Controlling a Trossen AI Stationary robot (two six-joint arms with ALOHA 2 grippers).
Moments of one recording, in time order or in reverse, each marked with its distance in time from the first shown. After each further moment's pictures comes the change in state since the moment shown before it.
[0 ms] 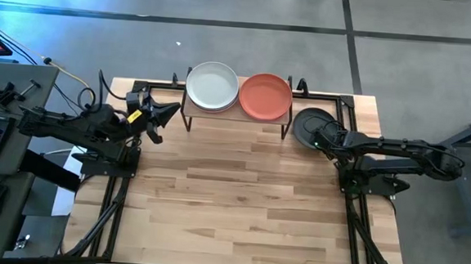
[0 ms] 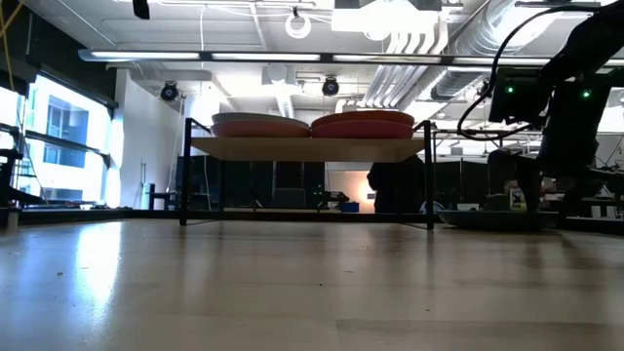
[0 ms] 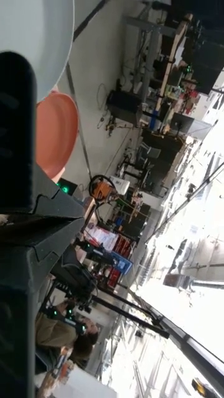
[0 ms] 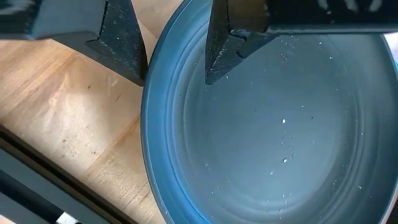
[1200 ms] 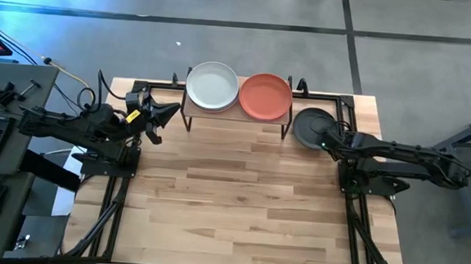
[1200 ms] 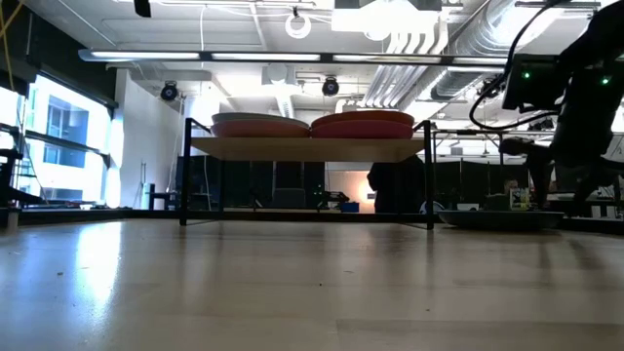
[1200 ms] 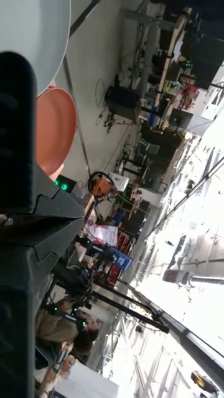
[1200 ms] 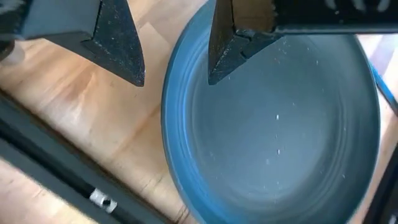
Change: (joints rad) left arm 0.000 0.000 0.000 0.008 0.016 0.008; right arm 0.000 -0.173 0.000 -0.133 -0.006 -0.007
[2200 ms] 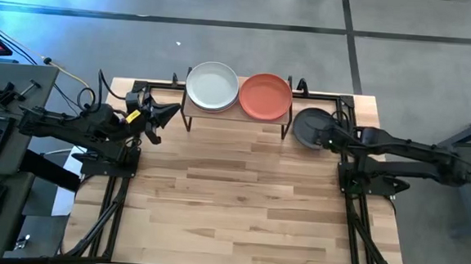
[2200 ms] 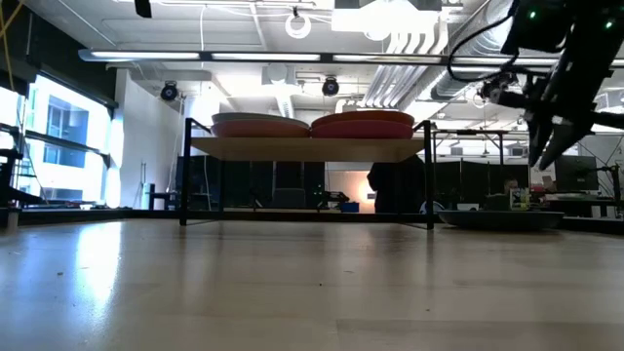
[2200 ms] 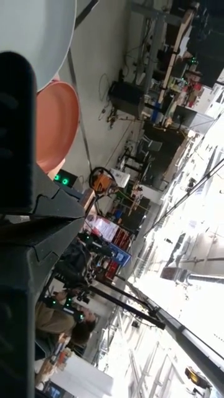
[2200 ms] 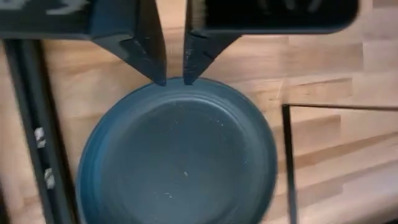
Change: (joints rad) left arm 0.000 0.000 0.000 0.000 0.008 -0.034; right arm 0.132 -0.073 0.239 -0.207 -0.035 -0.587
